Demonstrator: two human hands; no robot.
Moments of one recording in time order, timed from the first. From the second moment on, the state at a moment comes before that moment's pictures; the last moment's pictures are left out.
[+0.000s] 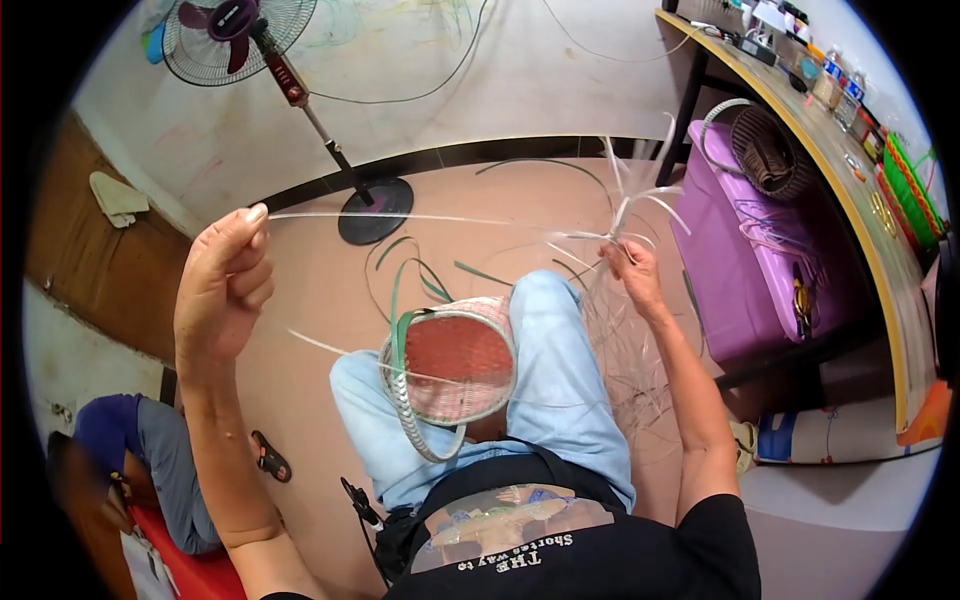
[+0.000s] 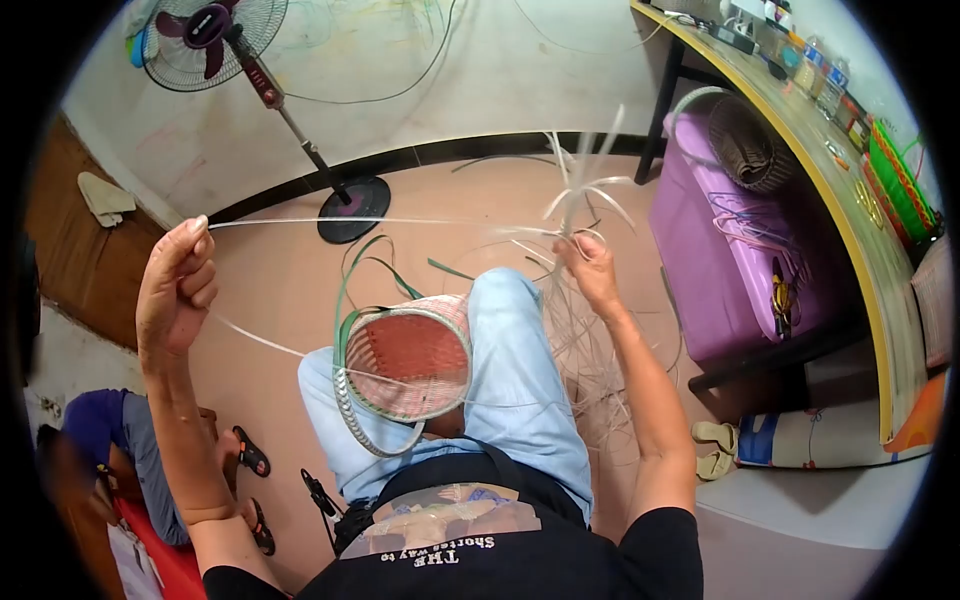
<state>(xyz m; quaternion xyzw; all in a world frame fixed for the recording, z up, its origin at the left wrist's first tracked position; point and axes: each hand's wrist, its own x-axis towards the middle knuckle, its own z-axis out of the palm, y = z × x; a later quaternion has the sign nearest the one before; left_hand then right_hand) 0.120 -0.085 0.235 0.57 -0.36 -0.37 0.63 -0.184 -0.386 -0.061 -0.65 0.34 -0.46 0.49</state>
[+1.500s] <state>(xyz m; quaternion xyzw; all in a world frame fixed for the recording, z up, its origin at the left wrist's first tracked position) 0.026 -0.077 0.092 0.45 -0.32 -0.44 0.71 -0.309 -0.228 -0.041 -0.57 0.26 0.18 0.76</state>
